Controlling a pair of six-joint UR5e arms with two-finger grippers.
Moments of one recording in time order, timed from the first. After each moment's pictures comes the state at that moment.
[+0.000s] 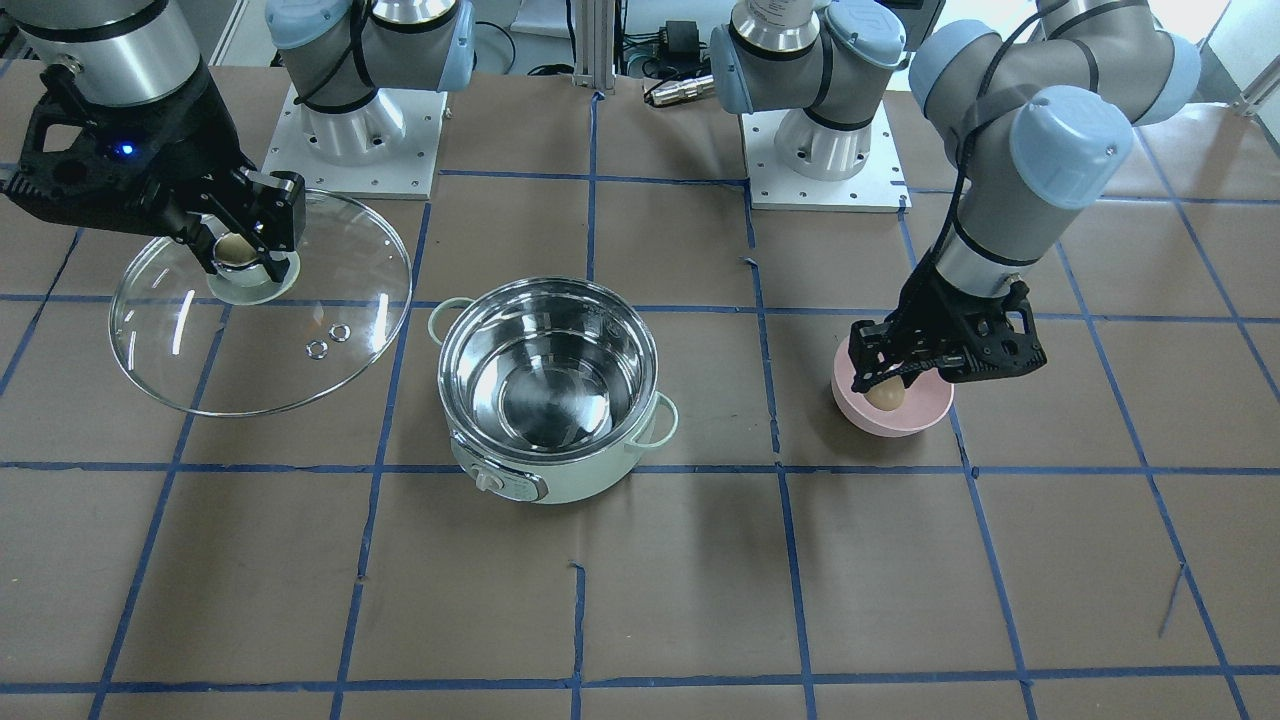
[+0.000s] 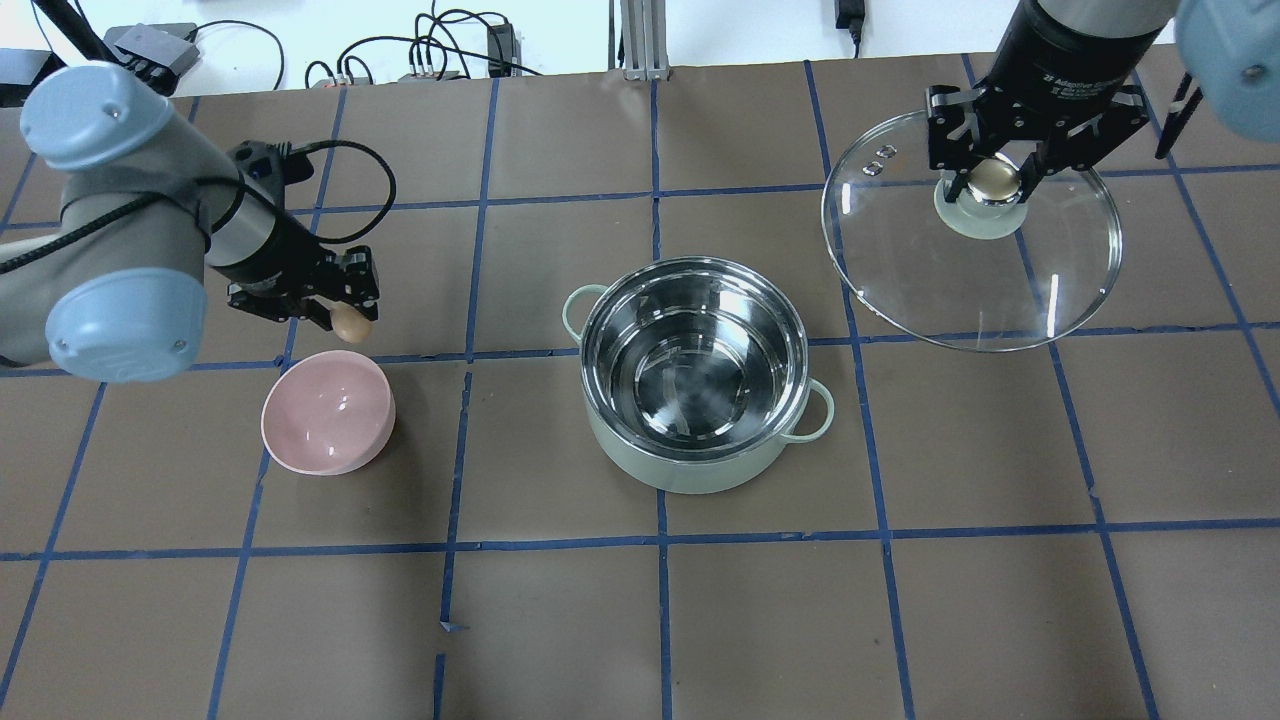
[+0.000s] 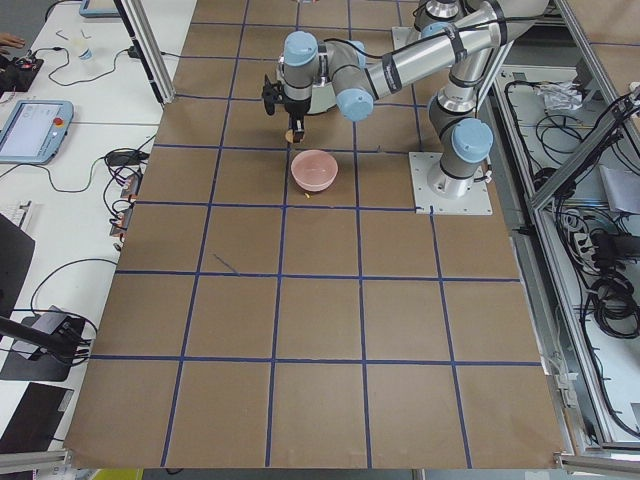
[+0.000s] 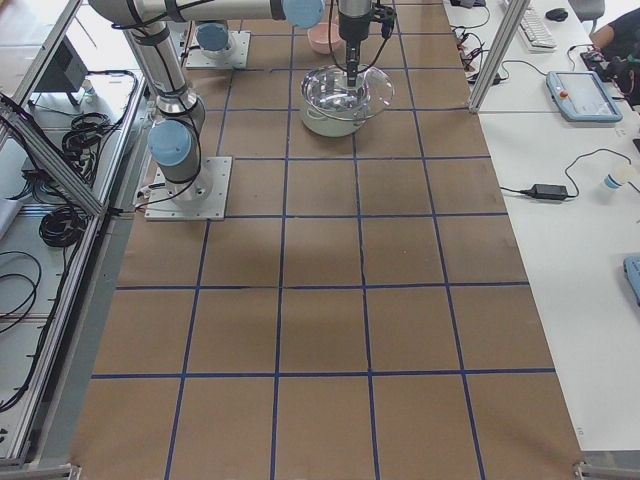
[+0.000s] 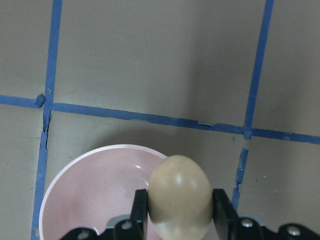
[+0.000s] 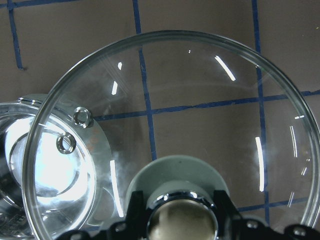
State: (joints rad) left arm -1.43 -1.63 -1.88 -1.13 1.49 -0.05; right arm 1.54 -1.56 1.51 -1.58 -1.61 0.07
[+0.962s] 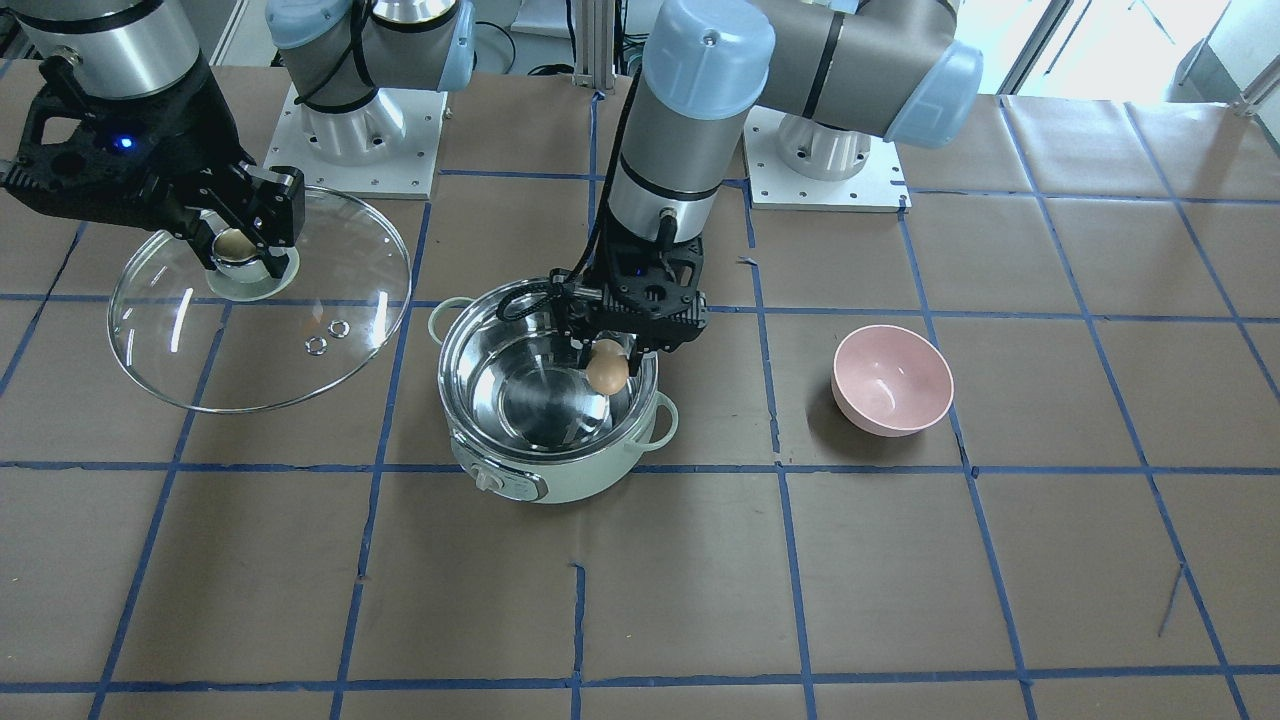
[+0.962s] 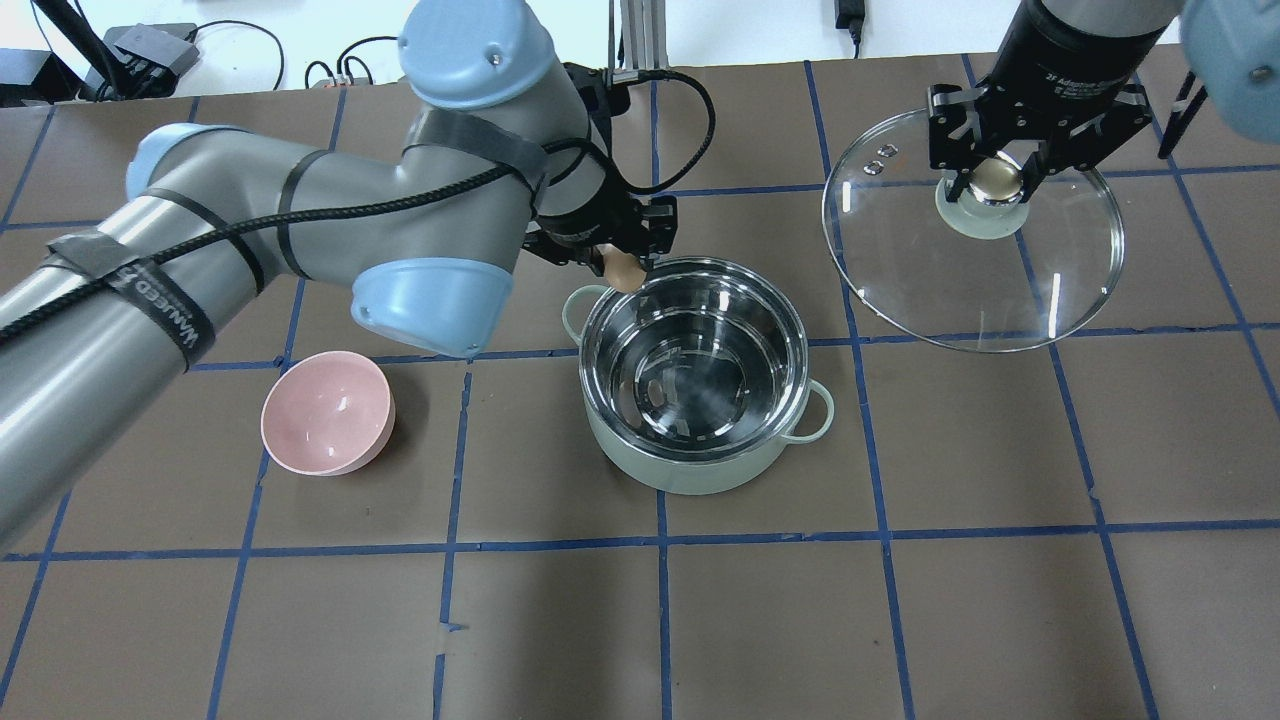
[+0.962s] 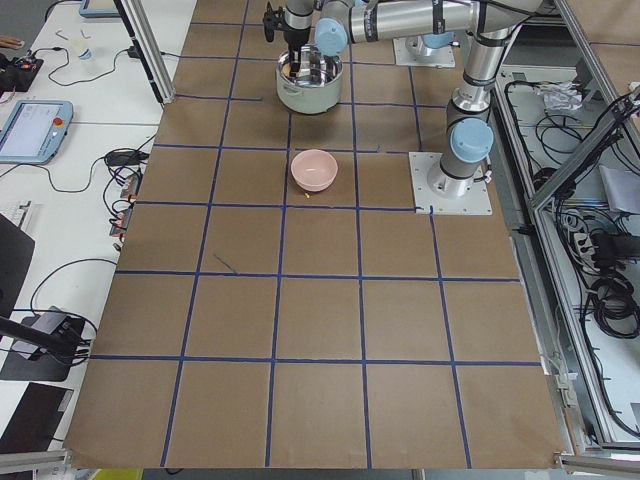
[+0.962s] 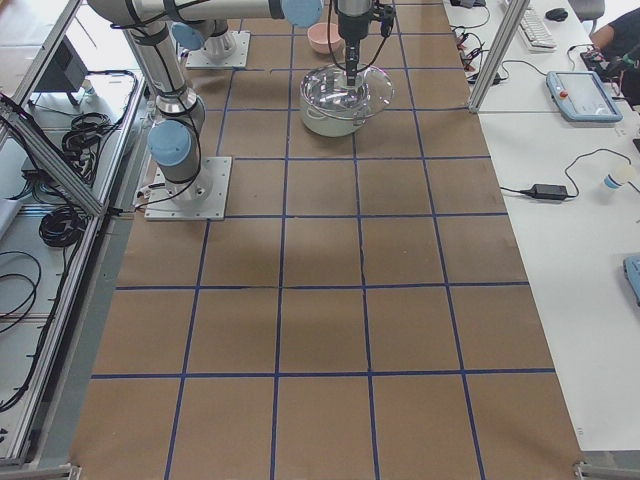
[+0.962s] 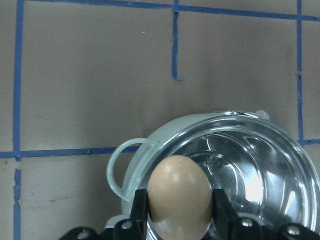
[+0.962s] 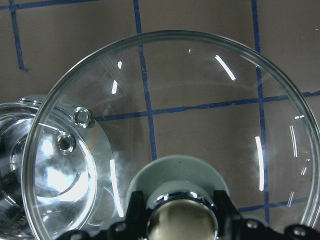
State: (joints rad) left arm -1.91 -1.79 -1.68 -1.02 1.46 -0.31; right arm 1.54 -1.56 1.51 -1.57 -1.61 0.07
